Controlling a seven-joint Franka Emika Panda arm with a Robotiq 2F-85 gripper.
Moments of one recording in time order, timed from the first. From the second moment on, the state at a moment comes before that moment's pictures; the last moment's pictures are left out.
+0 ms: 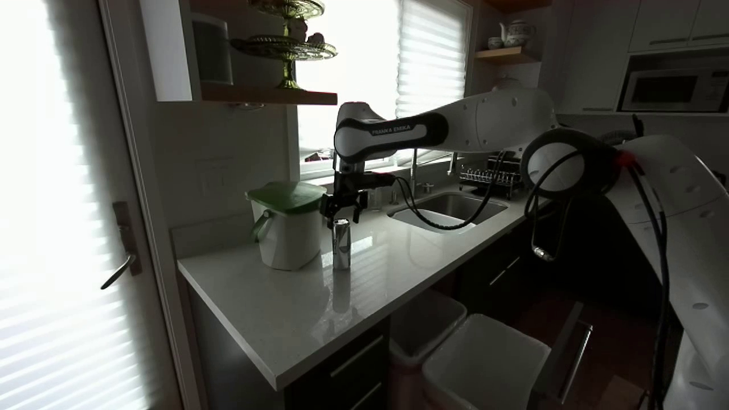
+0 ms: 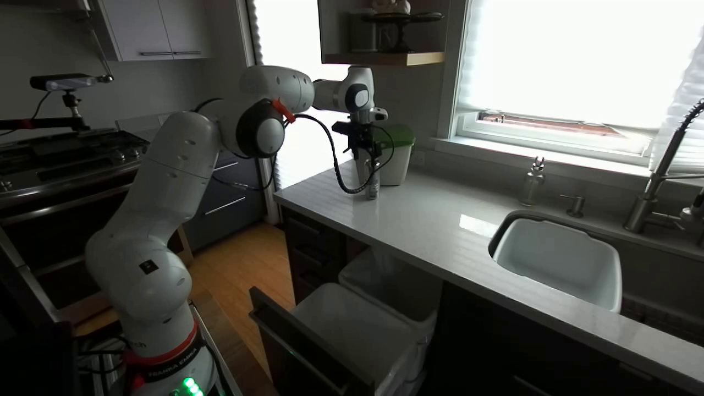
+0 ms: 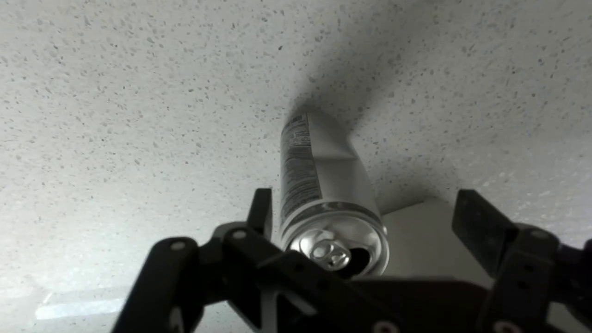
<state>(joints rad) 0.18 0.63 0.07 -1.10 -0.06 1.87 0.20</state>
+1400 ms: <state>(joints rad) 0.23 0.79 0.02 -0.91 -0.13 1.87 0.30</state>
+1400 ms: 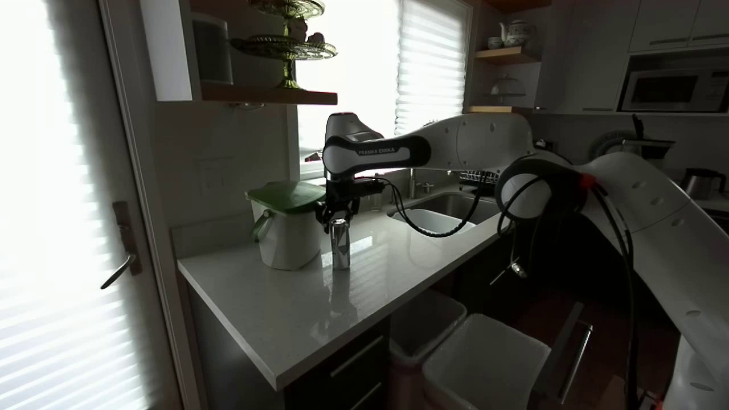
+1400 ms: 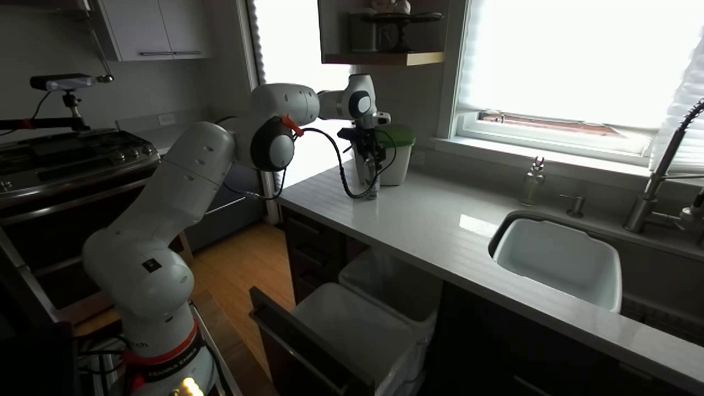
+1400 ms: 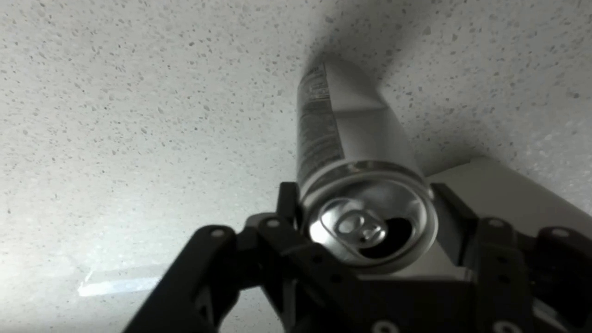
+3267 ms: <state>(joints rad) 0.21 0.11 0.12 -1.85 -0.07 2.25 0.01</state>
